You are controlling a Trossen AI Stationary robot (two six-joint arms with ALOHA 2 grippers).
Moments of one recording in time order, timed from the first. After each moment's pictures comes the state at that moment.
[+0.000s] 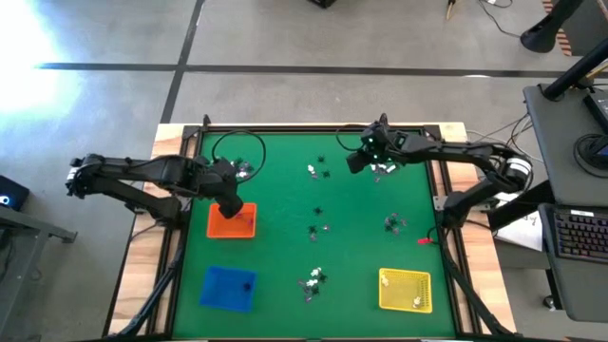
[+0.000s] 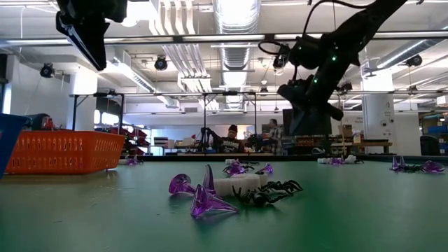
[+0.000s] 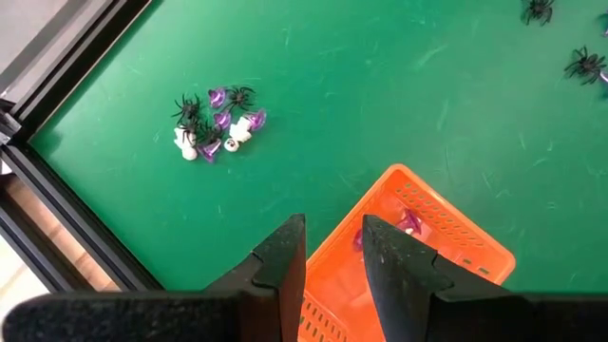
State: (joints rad) left arm -0.07 1.13 1.13 -1.30 -0.39 -0.74; right arm -0.58 1.46 0.83 -0.29 0.08 0.44
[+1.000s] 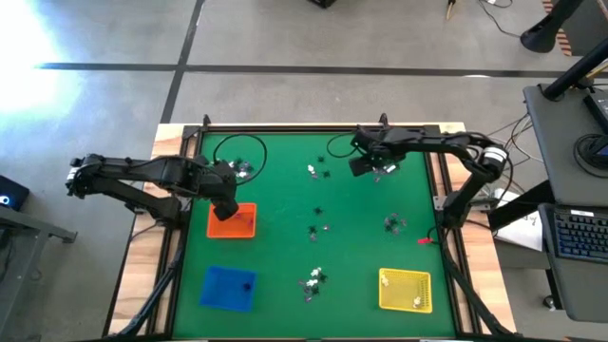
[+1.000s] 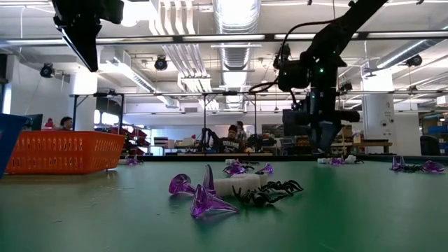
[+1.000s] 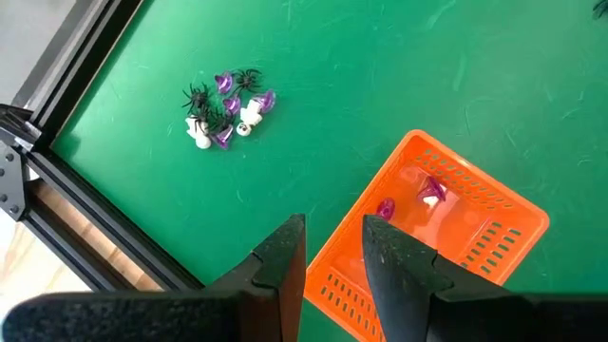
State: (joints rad) left arm -0.07 1.13 1.13 -1.36 -0.37 -0.66; right arm -0.58 1.67 1.01 -0.72 0.18 0.64
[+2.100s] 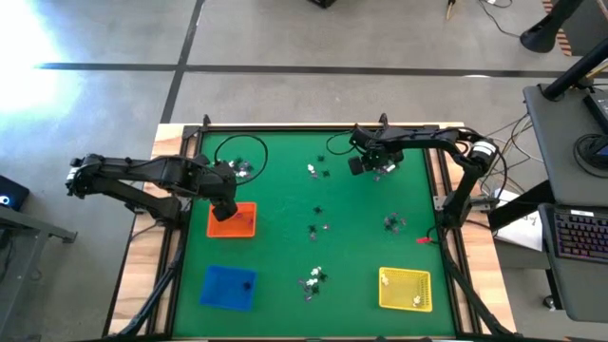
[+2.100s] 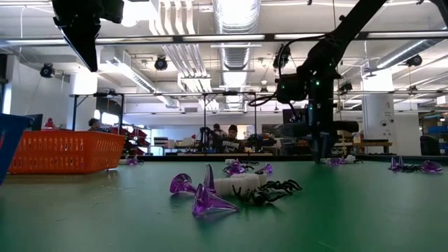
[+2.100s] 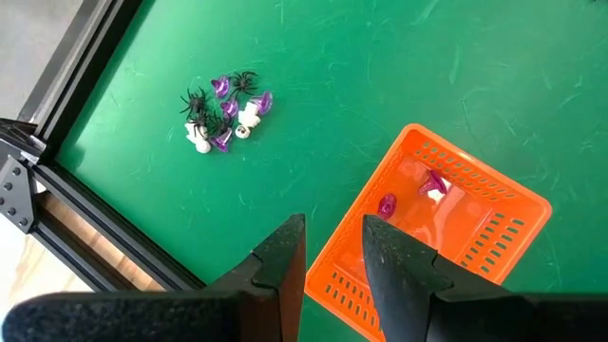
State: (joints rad) left arm -0.07 1.13 1.13 -1.36 -0.37 -0.61; right arm -0.64 1.78 1.01 -0.67 0.17 0.63
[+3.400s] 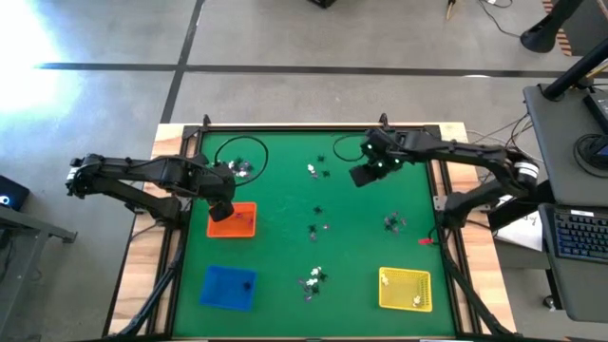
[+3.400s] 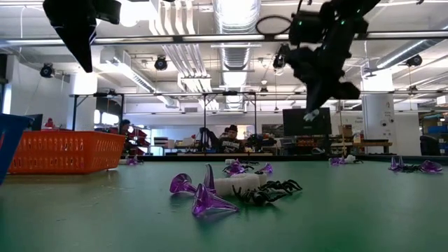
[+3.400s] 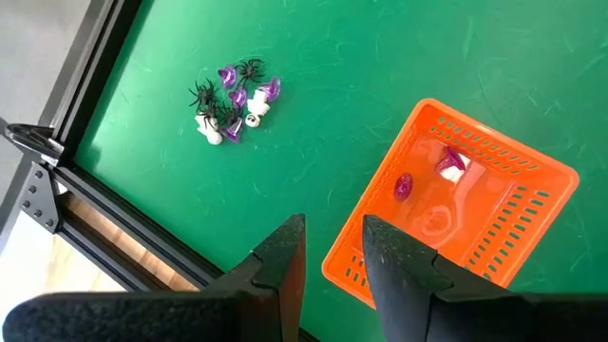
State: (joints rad) left arm -0.07 1.13 1.13 -1.41 -0.37 -0.55; right arm -0.43 1.38 1.01 -0.78 -0.19 0.66
